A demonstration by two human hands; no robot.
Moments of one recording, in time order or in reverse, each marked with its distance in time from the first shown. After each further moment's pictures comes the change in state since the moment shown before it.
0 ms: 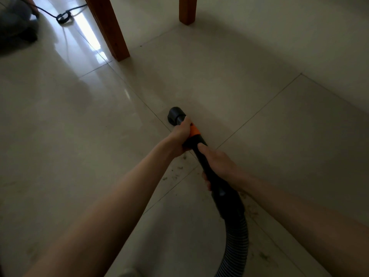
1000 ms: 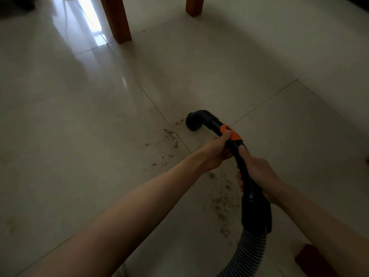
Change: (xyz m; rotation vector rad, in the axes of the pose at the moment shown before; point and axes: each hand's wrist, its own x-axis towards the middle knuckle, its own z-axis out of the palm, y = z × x) left_hand -0.030 -0.063 0.085 -0.194 -0.337 -0.025; right_hand -0.039 0.046 -0.068 0.045 0.338 0.064
